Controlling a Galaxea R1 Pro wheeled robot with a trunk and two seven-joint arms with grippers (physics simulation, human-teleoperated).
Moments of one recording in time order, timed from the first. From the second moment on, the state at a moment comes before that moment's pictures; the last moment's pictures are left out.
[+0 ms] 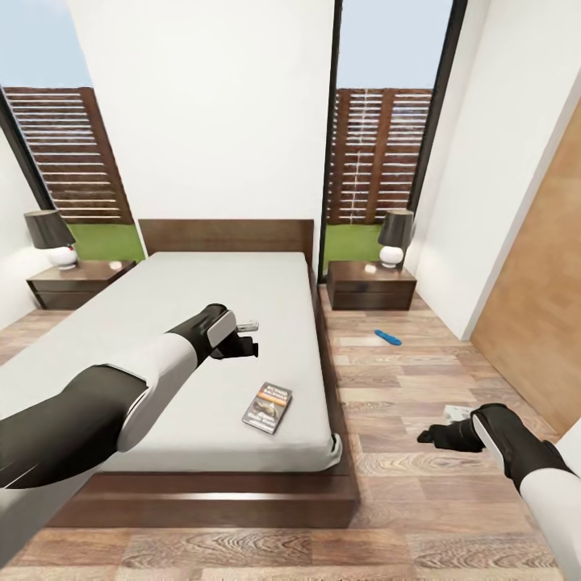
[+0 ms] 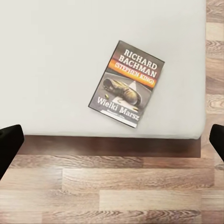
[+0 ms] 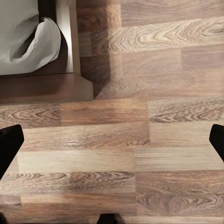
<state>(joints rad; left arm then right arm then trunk) -1.39 -0.14 -0.33 -0.08 0.59 0.78 0.26 -0.77 -0.33 -0.01 -0.59 -0.02 0.83 0.39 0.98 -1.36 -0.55</state>
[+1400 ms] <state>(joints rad) -1.39 -0.15 -0.33 -0.07 0.59 0.78 0.25 -0.77 -0.33 0.02 -0.90 -0.02 0.99 0.39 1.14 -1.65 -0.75</state>
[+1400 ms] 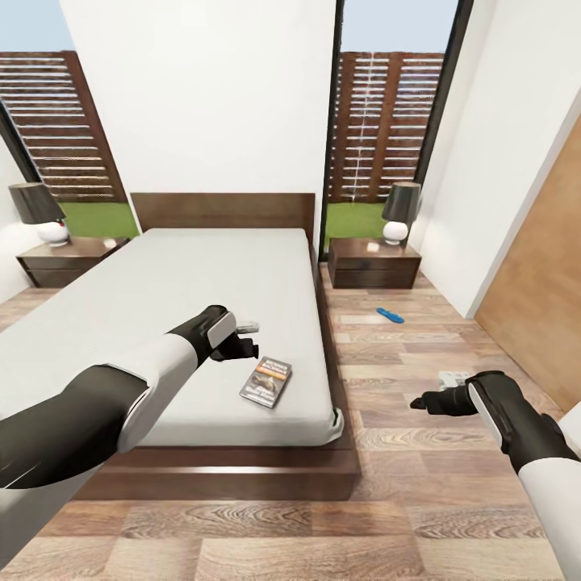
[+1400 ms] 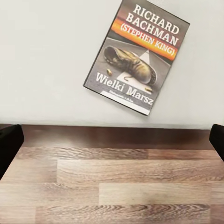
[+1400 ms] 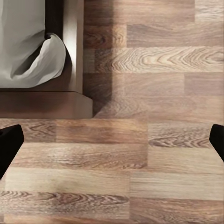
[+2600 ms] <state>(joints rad) -1.39 -0.14 -0.33 -0.07 0.59 0.78 0.26 -0.77 -0.33 0.02 -0.90 -0.02 0.99 0.39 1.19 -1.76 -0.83</state>
